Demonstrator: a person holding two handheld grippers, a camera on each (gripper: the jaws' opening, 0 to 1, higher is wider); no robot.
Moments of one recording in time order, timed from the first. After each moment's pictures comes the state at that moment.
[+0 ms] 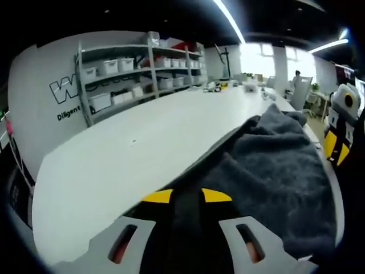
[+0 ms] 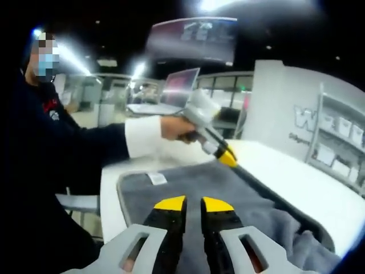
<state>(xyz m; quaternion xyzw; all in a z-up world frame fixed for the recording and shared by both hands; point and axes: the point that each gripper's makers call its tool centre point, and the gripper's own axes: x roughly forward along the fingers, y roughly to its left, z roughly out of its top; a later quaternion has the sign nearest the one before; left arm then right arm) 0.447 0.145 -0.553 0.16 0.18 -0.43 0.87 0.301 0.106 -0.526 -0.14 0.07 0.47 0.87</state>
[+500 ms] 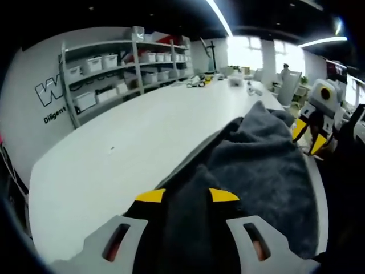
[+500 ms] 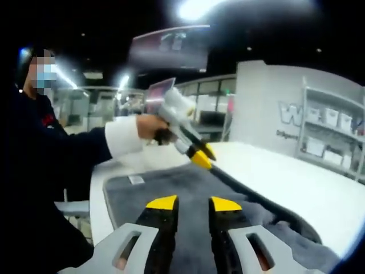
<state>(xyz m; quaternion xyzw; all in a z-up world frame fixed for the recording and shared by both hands) 0.421 0.098 -0.547 0.17 0.21 -0.47 0.84 0.330 0.046 -0.513 -0.10 0.06 0.44 0.89</state>
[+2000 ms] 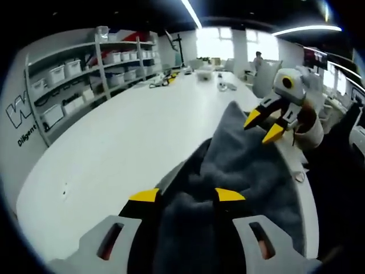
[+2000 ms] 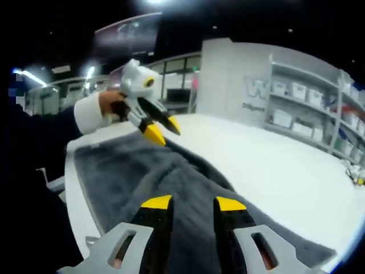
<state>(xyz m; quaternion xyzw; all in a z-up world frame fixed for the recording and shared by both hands) 0.457 -0.019 -0.530 0.22 0.21 -0.55 0.77 0.362 -0.140 -0.543 -0.11 0.16 0.32 0.93</state>
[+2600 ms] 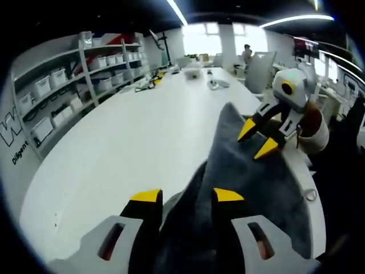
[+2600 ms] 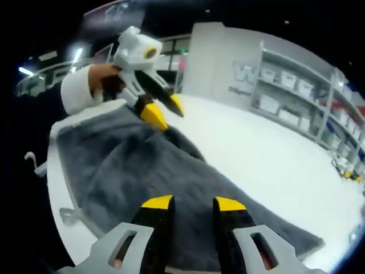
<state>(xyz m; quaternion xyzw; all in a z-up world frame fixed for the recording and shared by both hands) 0.453 -0.106 -0.537 0.25 0.20 -0.58 0.75 0.371 -0.191 -0.571 -0.13 0.21 0.26 0.93</state>
